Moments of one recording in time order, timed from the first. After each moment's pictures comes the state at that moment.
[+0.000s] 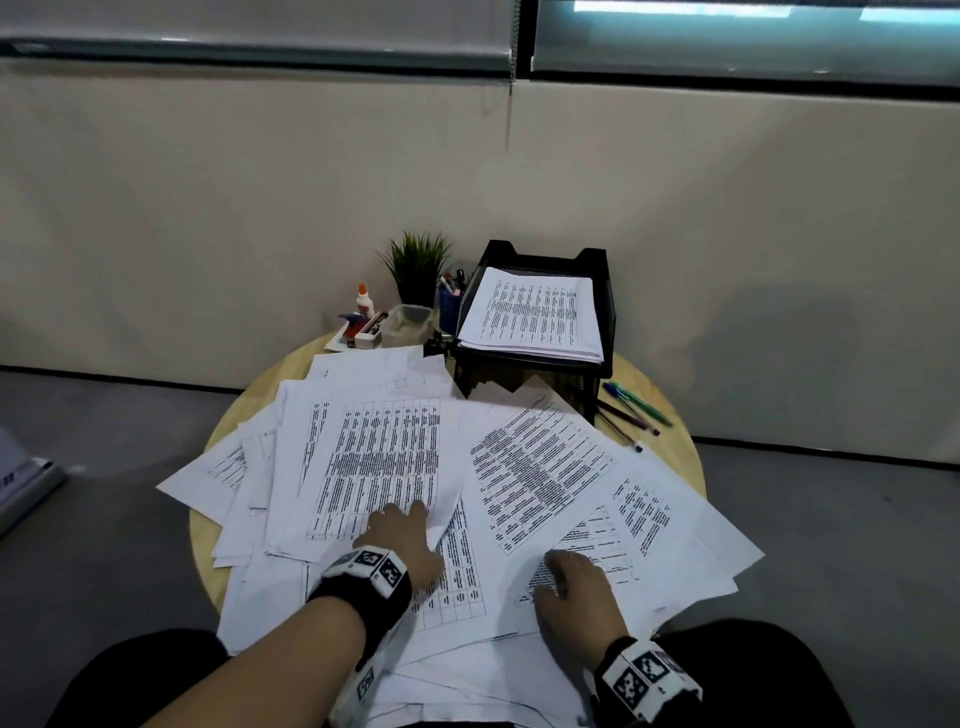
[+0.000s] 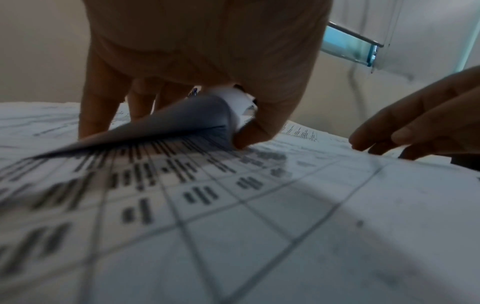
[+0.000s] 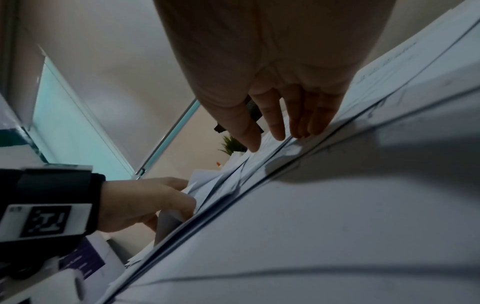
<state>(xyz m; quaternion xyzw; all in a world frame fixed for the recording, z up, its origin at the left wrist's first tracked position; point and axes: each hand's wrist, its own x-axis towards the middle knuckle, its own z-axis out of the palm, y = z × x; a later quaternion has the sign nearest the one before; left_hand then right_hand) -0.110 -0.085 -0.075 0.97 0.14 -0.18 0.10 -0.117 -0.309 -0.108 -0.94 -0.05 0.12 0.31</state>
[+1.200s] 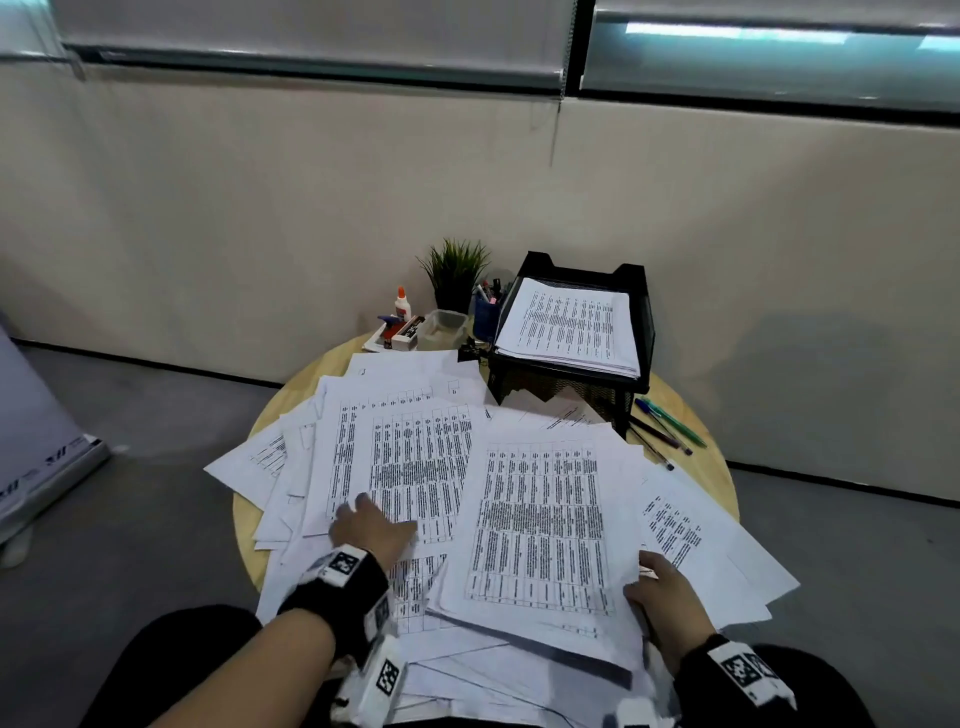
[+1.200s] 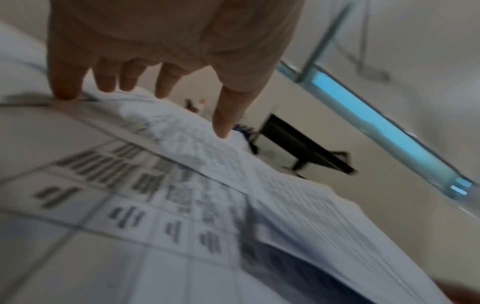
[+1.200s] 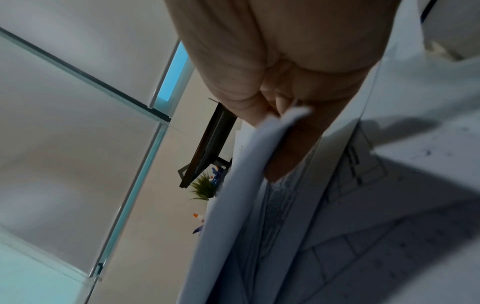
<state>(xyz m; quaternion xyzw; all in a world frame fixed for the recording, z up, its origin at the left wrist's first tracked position) -0.123 -0.028 -0.080 0.88 0.37 -0.06 0.30 -0.096 -0.353 -0.095 -0.76 0.16 0.14 0.61</state>
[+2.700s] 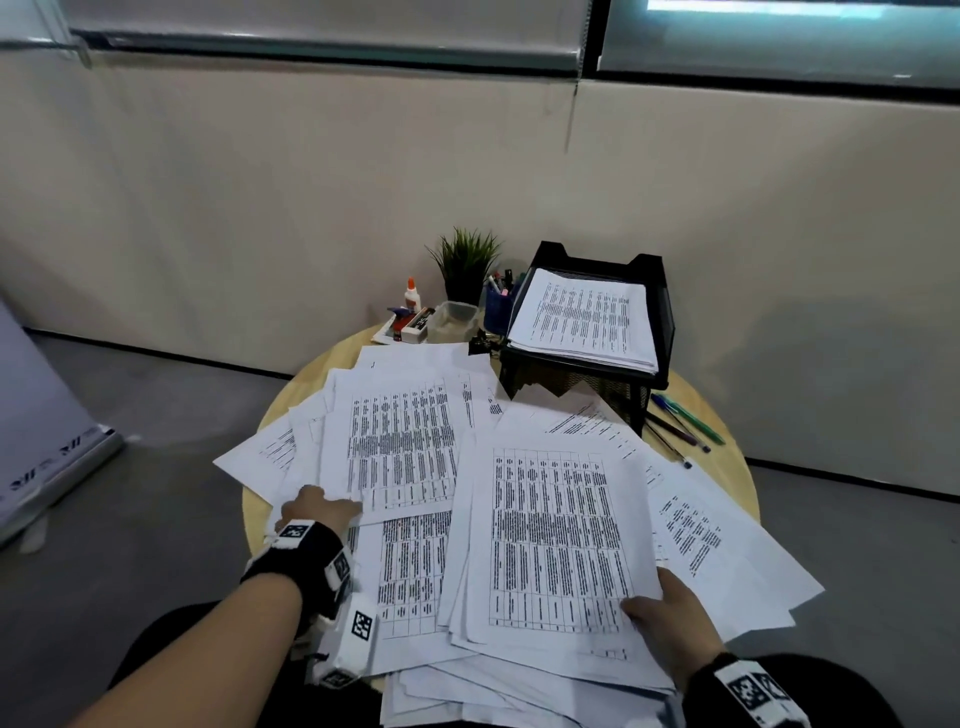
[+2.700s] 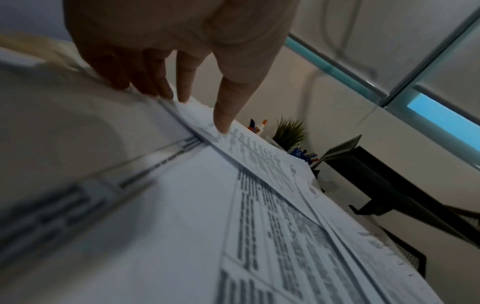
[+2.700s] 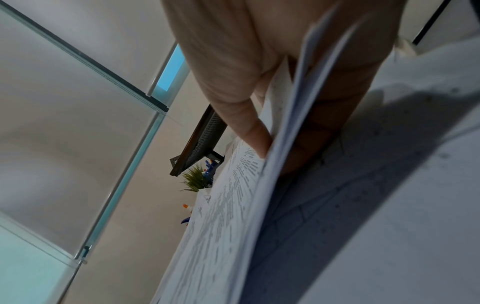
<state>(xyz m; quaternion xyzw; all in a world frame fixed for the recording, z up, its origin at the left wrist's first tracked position) -0.120 0.051 -0.096 0.78 0.48 -0.01 0.40 -0.100 -0.348 -0.116 -0.84 0.08 0.12 0.52</state>
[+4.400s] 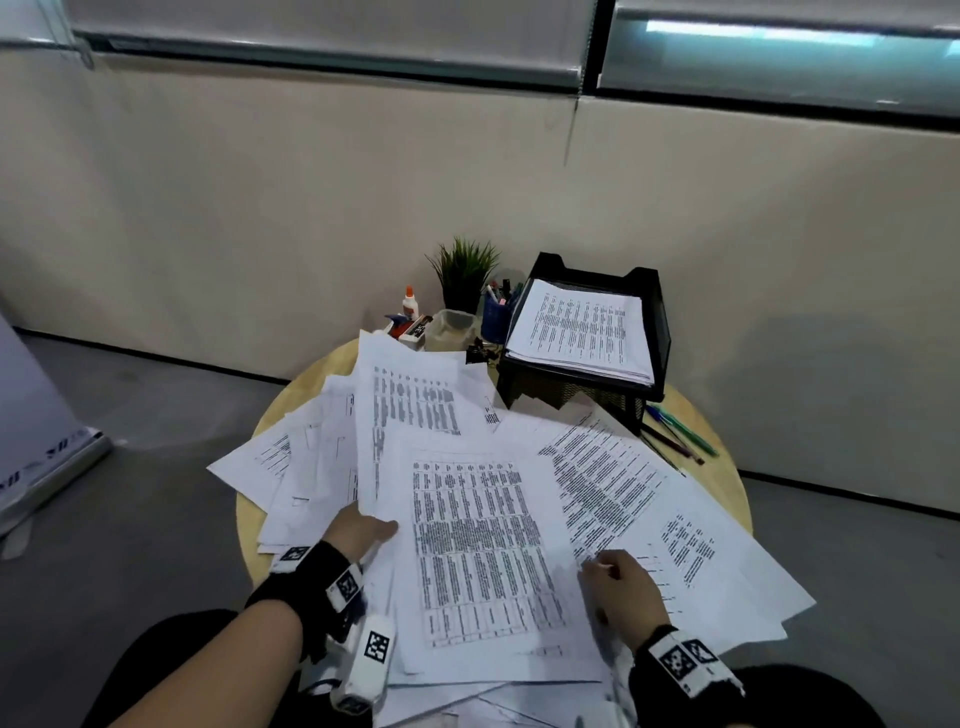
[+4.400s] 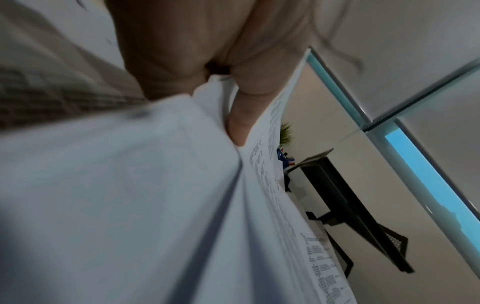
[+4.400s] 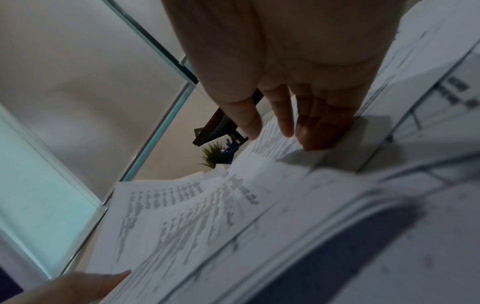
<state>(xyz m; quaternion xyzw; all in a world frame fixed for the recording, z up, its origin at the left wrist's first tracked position) -0.112 0.025 -0.118 0.67 0.34 -0.02 0.66 -0.090 -0.301 -0.091 -0.88 0.08 0.13 0.45</state>
